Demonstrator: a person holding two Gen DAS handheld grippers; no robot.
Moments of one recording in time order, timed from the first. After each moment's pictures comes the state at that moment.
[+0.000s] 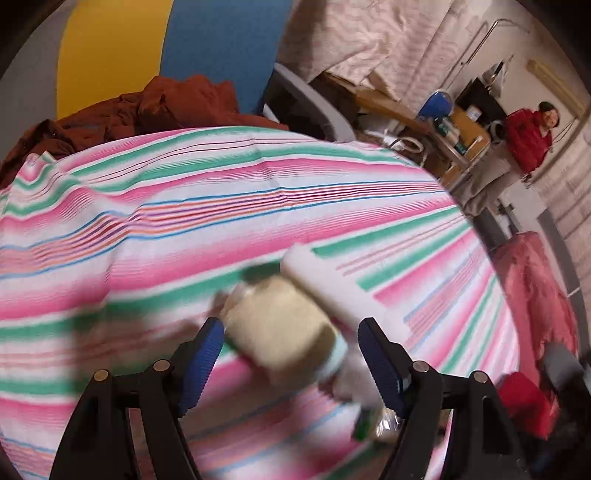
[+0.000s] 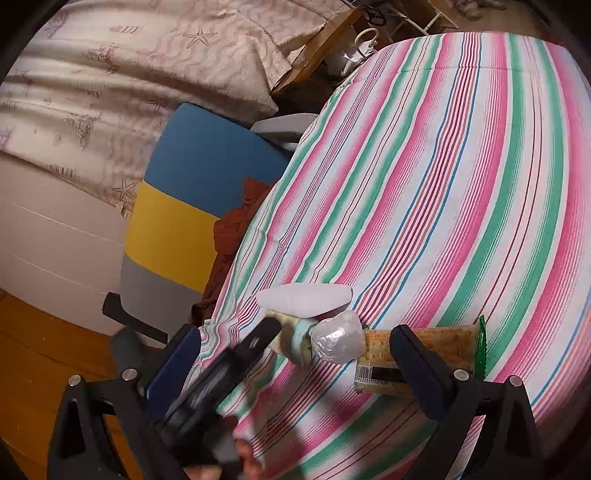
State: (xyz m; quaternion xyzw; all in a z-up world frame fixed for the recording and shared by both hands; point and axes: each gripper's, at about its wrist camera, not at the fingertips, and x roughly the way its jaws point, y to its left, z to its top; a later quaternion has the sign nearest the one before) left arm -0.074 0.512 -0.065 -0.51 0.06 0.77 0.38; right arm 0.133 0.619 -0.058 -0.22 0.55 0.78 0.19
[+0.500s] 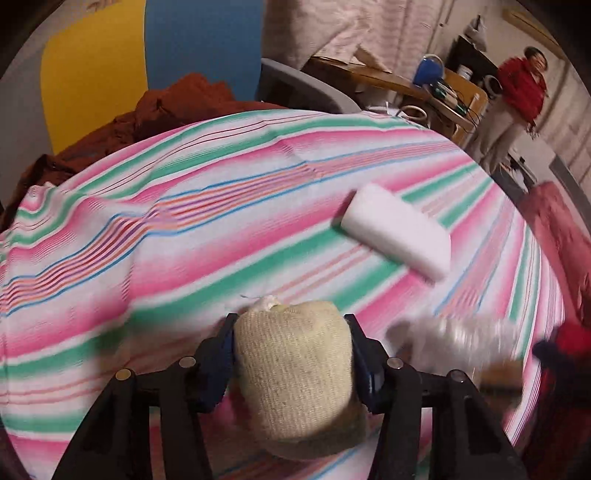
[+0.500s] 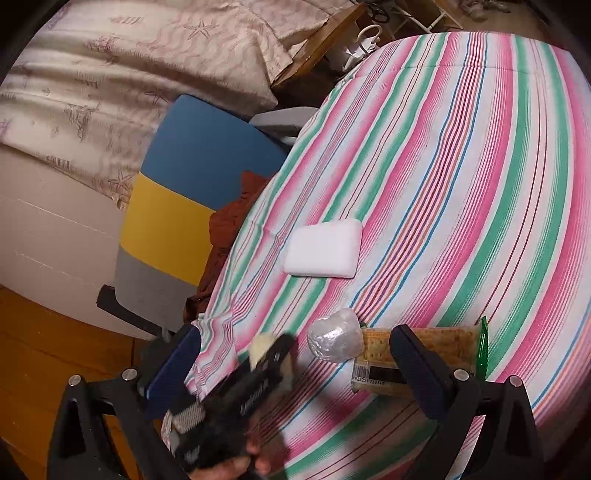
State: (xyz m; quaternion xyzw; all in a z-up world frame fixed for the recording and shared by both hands) left arm -0.069 0.480 -0.090 -0.47 0.15 0.78 0.39; right arm 0.126 0.617 -0.062 -0.24 0.54 0.78 0.19
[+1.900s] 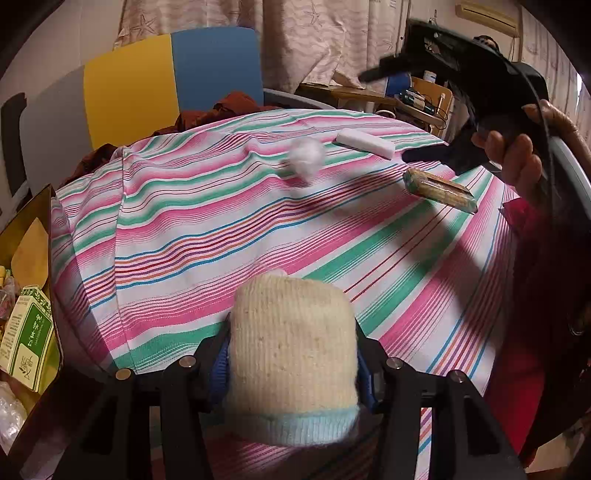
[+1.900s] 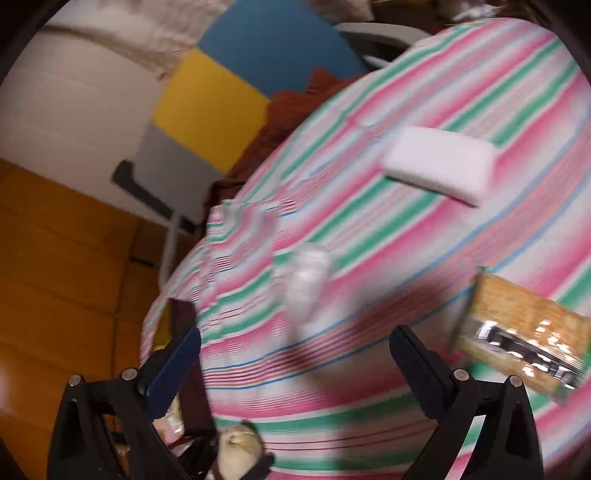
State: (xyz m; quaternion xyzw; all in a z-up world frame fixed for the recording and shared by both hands) left arm 0.041 0.276 -0.092 -0.39 0.17 0.80 0.42; right arm 0.052 0.567 -0.074 -0.37 0.45 0.81 0.06
